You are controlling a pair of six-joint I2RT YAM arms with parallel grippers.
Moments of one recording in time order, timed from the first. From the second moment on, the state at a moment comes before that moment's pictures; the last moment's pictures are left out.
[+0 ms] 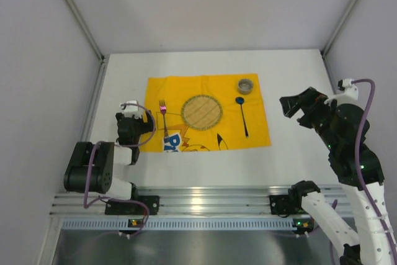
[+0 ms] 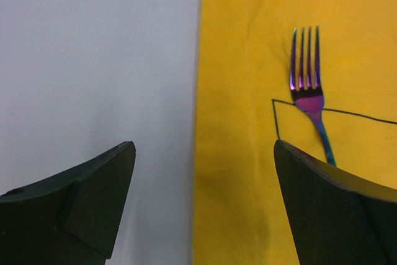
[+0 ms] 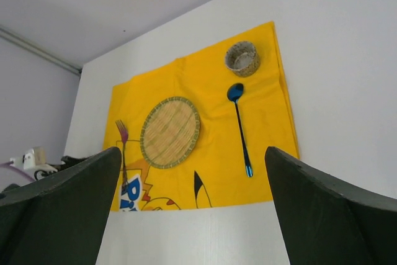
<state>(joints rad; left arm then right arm) -0.03 1.42 0.23 0.88 -0.08 -0.08 0.23 0.63 1.07 -0.68 0.06 0.60</state>
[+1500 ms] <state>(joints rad) 0.00 1.58 0.30 1.00 -0.02 -0.05 -0.03 1.36 0.38 0.57 0.07 0.04</state>
